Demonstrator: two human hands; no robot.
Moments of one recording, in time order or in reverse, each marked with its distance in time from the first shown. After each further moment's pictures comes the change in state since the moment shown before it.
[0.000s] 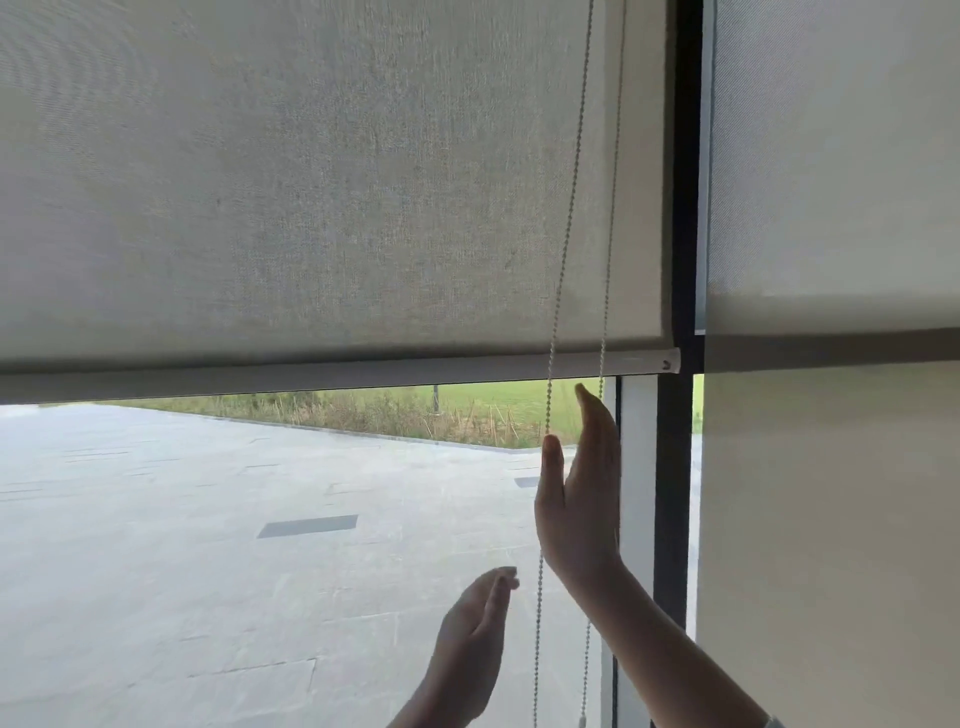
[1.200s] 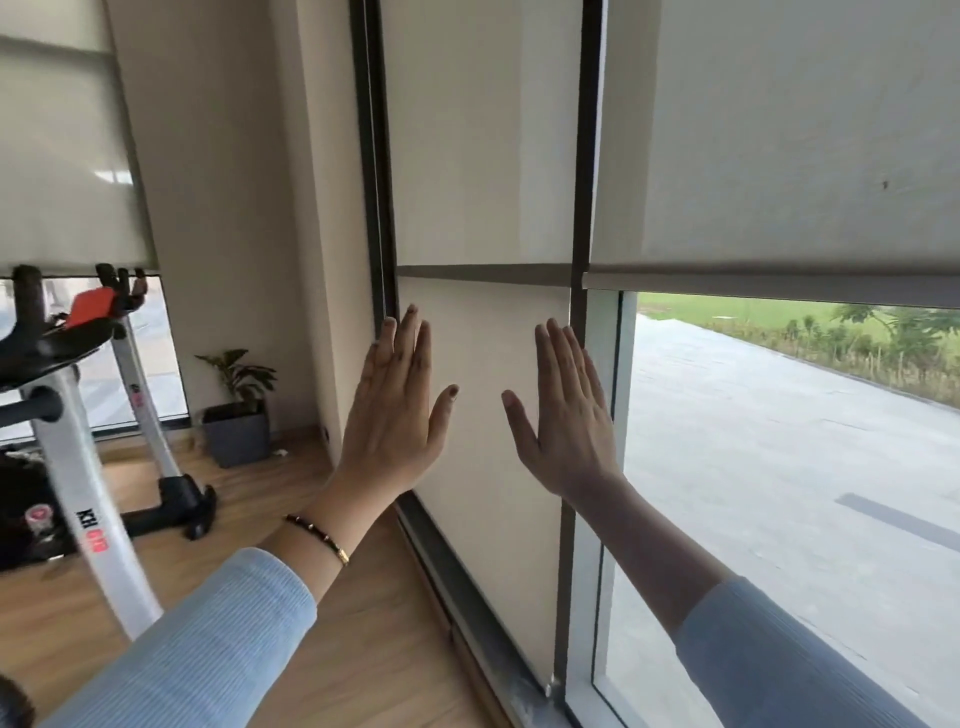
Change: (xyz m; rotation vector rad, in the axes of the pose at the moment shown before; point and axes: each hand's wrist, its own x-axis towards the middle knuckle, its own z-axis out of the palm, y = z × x) left_hand -0.415 0.032 -0.711 1.789 1.023 -0.184; right_hand -0.352 -0.590 0.360 0.751 -0.677 -0.591
